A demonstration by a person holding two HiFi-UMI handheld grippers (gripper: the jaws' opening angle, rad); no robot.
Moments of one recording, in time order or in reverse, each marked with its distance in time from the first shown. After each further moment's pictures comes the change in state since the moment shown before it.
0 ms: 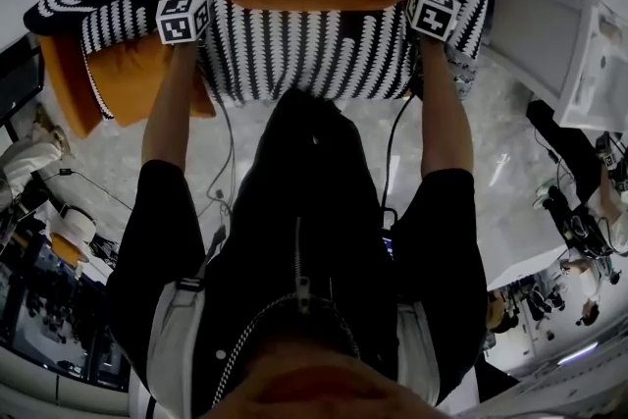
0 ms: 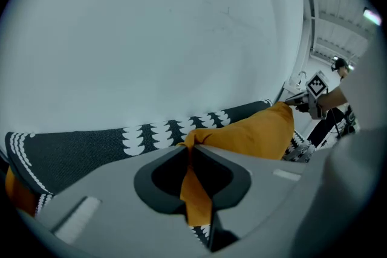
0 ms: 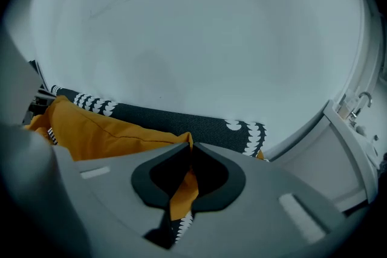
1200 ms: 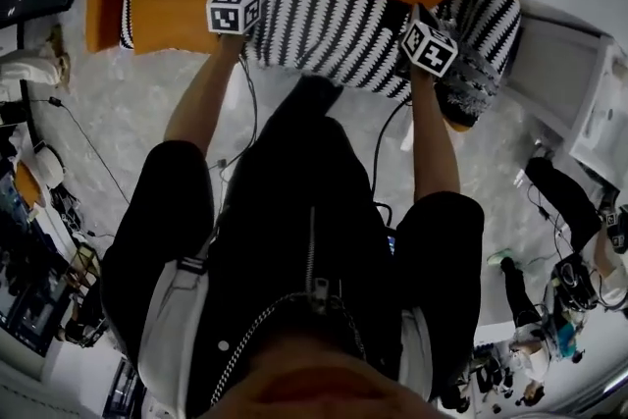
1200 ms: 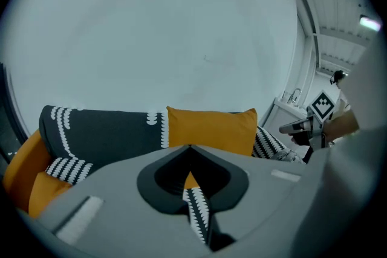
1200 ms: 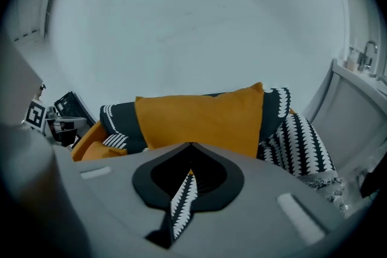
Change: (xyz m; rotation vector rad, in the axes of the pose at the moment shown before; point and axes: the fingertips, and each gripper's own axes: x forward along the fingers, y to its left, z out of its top) left arm -0.200 -0.087 -0.091 -0.112 -0.162 0.074; right arm -0.170 0.146 -0.119 0.148 -0.065 0.307
